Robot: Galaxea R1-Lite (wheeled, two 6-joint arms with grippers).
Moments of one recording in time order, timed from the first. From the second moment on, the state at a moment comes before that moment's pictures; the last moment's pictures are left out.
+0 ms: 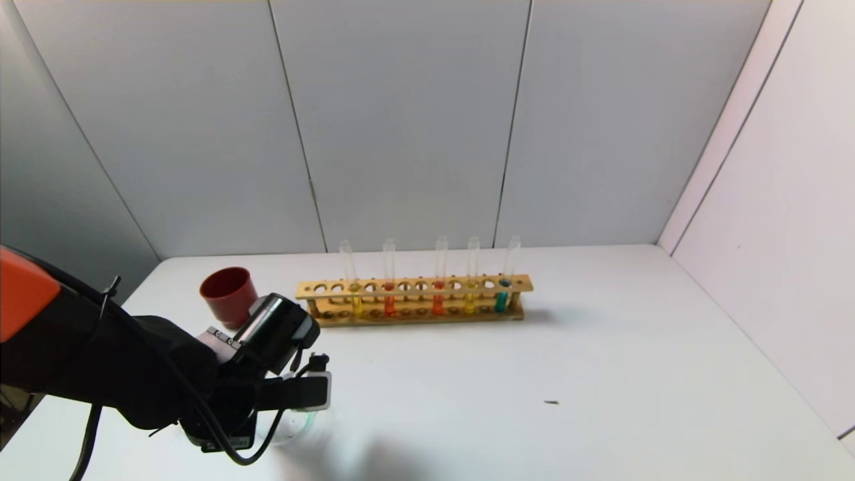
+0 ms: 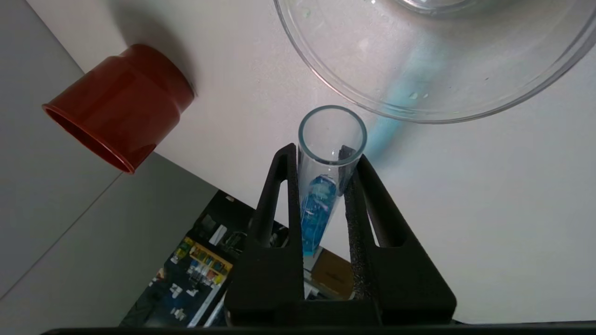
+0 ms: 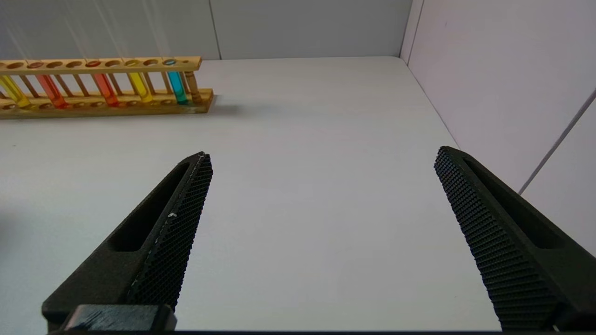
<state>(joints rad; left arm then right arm) -0.51 1.82 -0.73 0.07 0.58 1.00 0.00 0.00 0.00 -0.01 0.00 0.02</state>
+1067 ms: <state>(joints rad) -0.57 1.84 -0.73 0.07 0.69 1.05 0.00 0.00 0.00 -0.01 0.00 0.02</state>
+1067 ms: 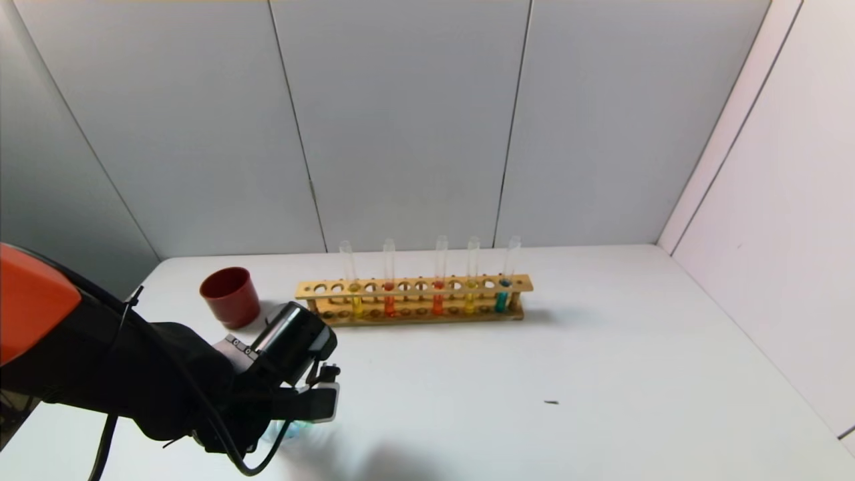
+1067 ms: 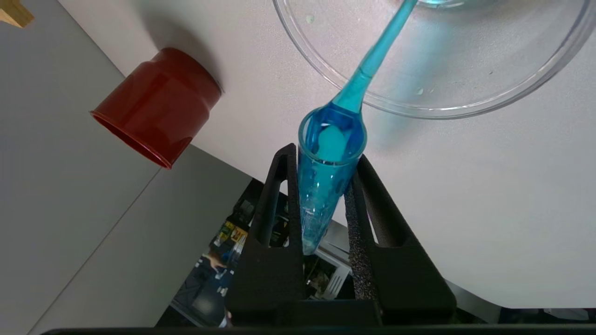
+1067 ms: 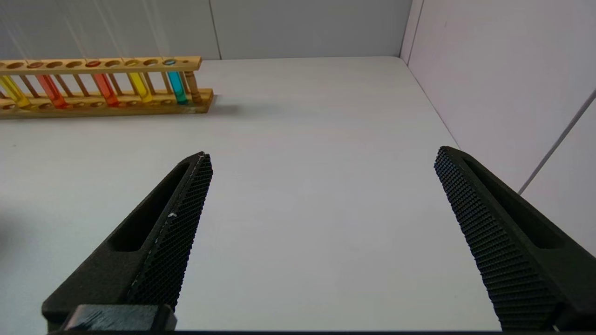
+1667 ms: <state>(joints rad) -0.57 1.85 -0.74 0.06 0.72 1.06 0.00 0.00 0.00 -0.01 0.00 0.02</state>
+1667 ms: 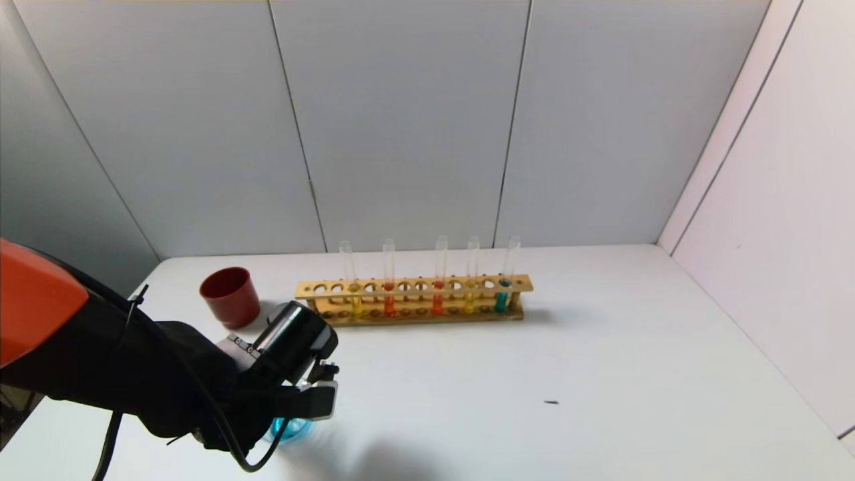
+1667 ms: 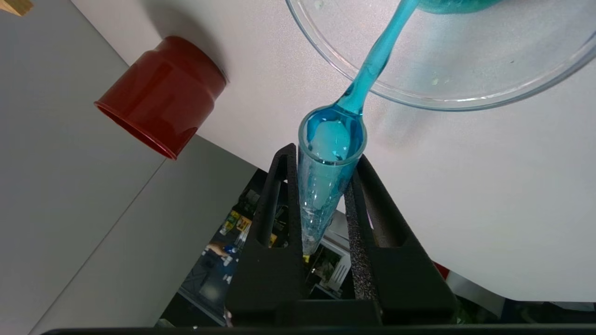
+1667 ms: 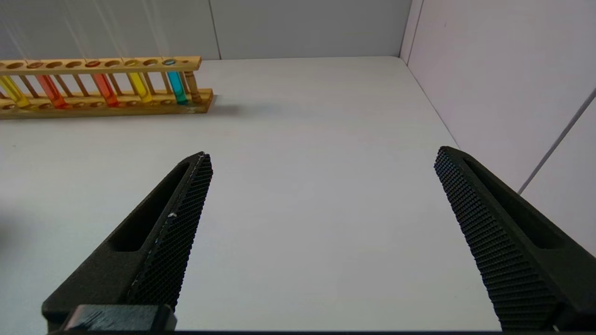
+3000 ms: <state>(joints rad) -0.64 1.92 -0.74 0.04 0.88 1.08 0.00 0.00 0.00 -0.01 0.00 0.02</state>
